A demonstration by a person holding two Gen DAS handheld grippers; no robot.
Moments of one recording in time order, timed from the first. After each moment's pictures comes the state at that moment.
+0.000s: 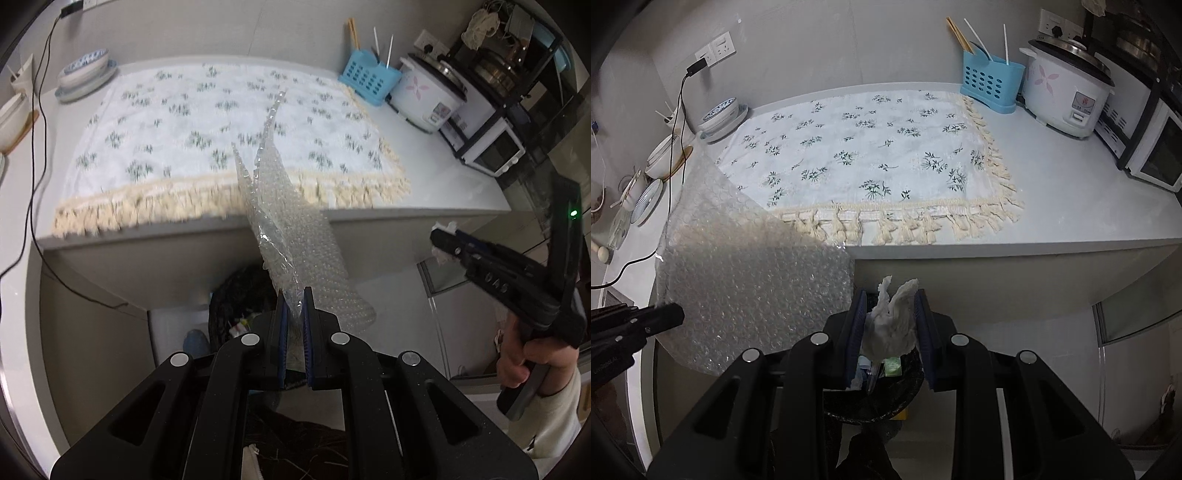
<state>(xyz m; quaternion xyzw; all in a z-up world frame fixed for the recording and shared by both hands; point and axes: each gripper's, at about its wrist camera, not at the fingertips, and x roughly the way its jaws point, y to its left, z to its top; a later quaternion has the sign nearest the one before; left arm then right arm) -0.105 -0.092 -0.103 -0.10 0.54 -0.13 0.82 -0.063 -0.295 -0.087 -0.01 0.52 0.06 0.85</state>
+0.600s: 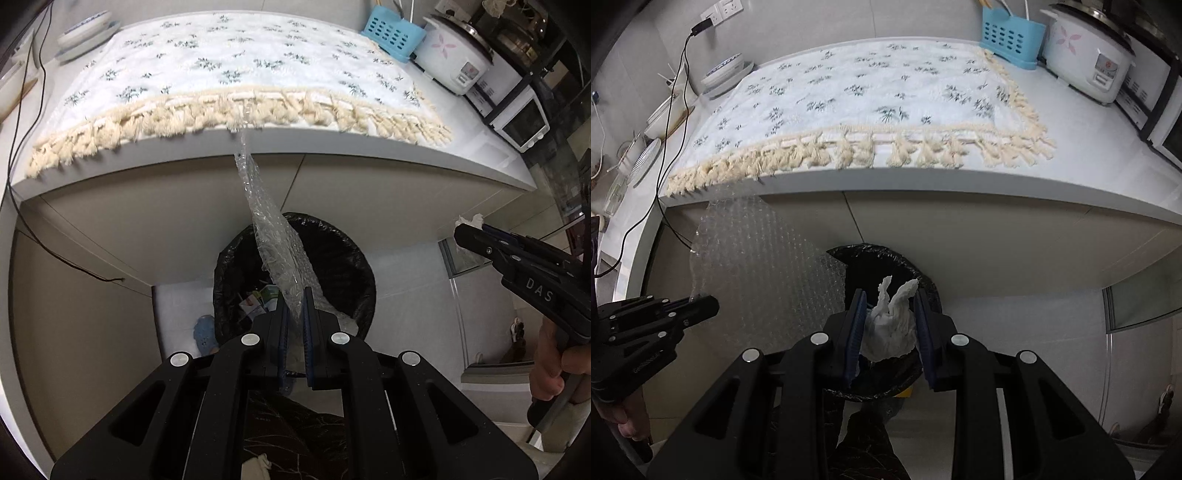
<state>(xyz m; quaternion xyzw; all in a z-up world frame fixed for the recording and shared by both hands) -0.116 -0.102 -0.201 -0.08 0.57 -0.11 0.81 -0.085 -0.279 -0.164 -0.02 0.56 0.09 0.83</state>
